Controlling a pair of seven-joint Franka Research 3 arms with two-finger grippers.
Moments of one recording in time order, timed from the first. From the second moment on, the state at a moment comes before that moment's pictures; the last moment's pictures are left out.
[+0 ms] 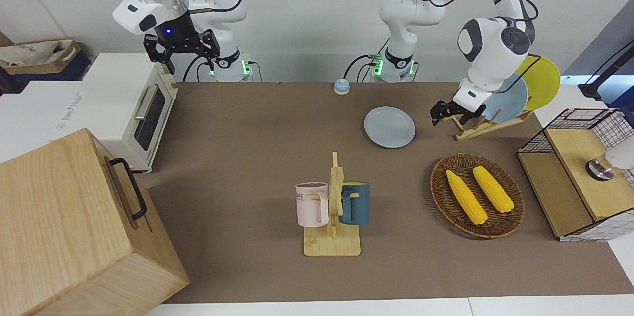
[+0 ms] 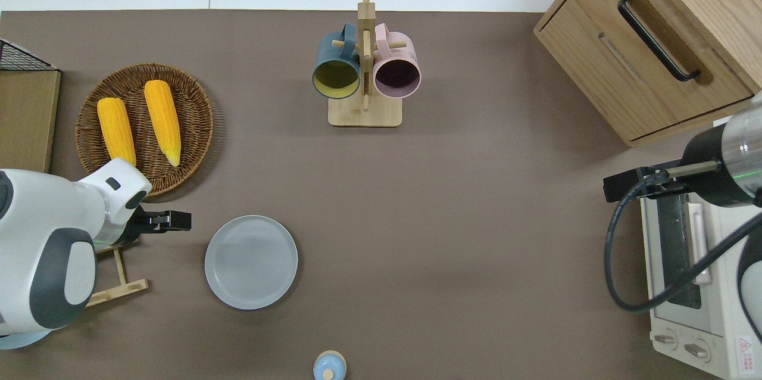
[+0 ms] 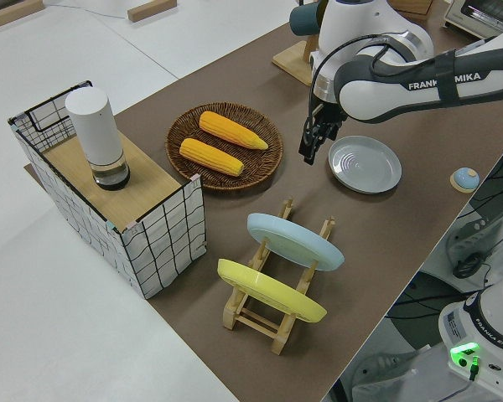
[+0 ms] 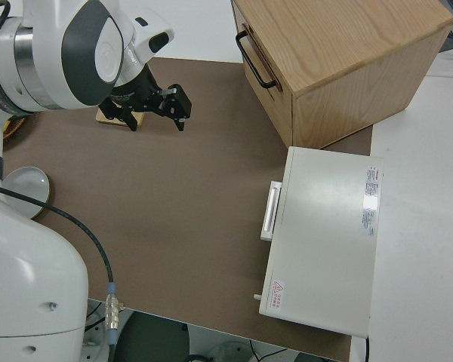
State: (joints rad) left arm -0.14 -0.09 0.14 -2.28 -0.05 2.14 0.00; right arm 0.03 0.00 0.09 -1.47 0.00 1.41 0.03
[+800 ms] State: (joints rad) left arm -0.16 -0.11 0.14 -2.52 -0.06 2.41 -0.06; right arm 0.03 0.00 0.09 -1.47 0.00 1.41 0.03
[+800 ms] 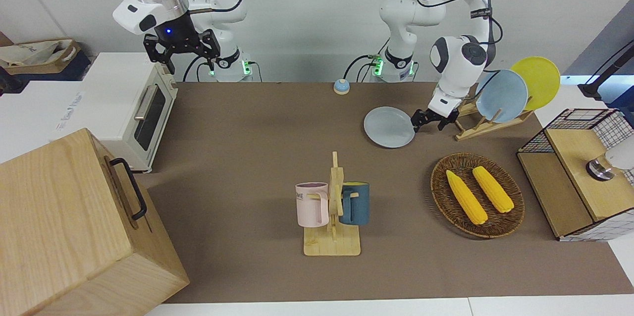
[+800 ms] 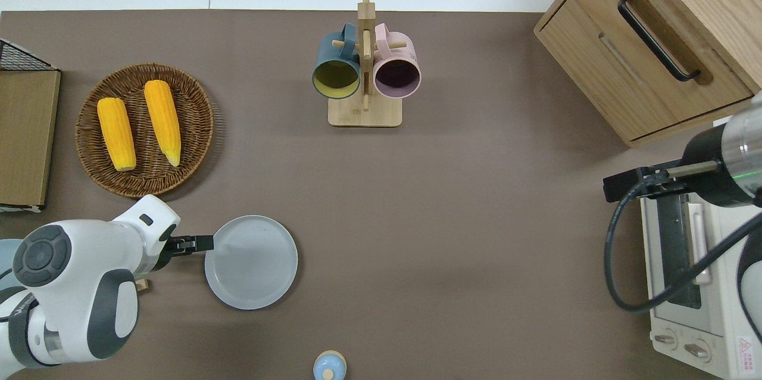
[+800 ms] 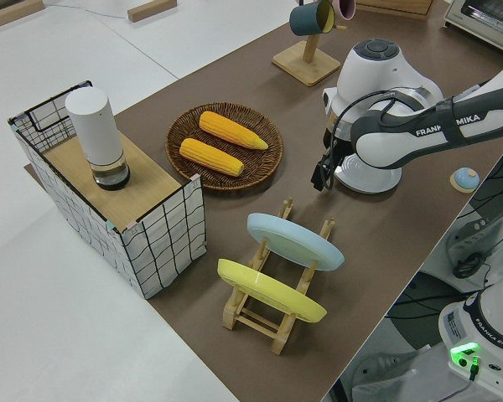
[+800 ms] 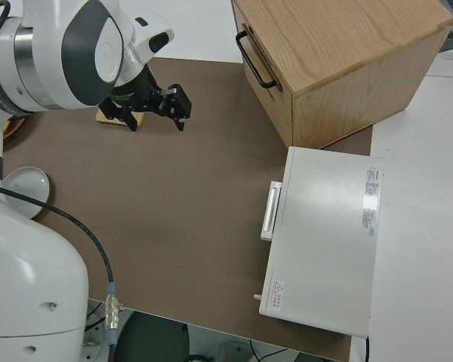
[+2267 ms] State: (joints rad) left arm -0.23 -0.12 0.14 -2.58 -0.06 2.48 -0.16; right arm 0.03 0.00 0.09 -1.47 0.00 1.41 0.03
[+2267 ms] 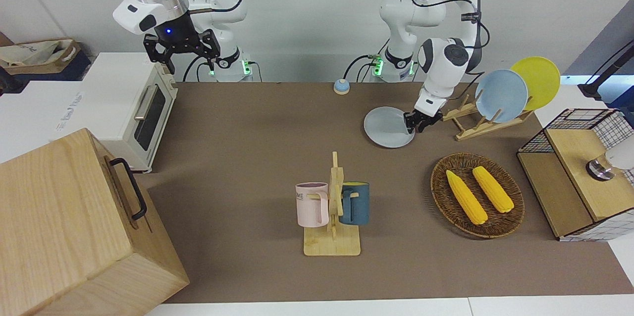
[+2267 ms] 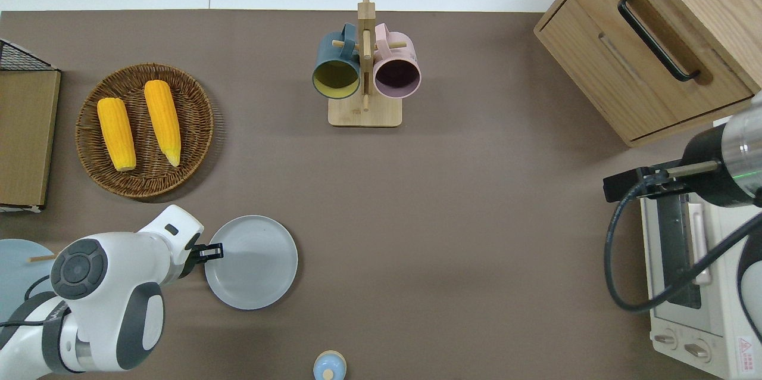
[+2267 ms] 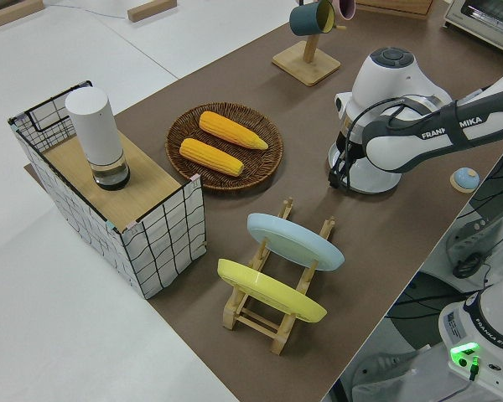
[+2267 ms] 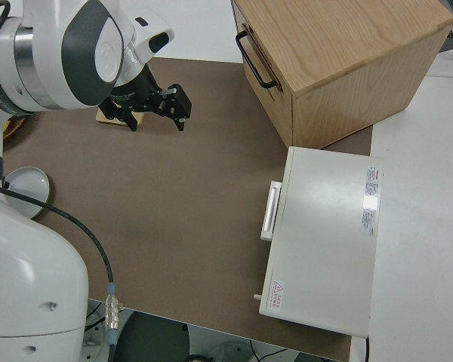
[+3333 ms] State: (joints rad) left arm -0.25 -0.13 0.11 -2.59 -0.06 2.48 -0.24; right arm 0.03 0.00 0.09 -1.47 0.00 1.41 0.03
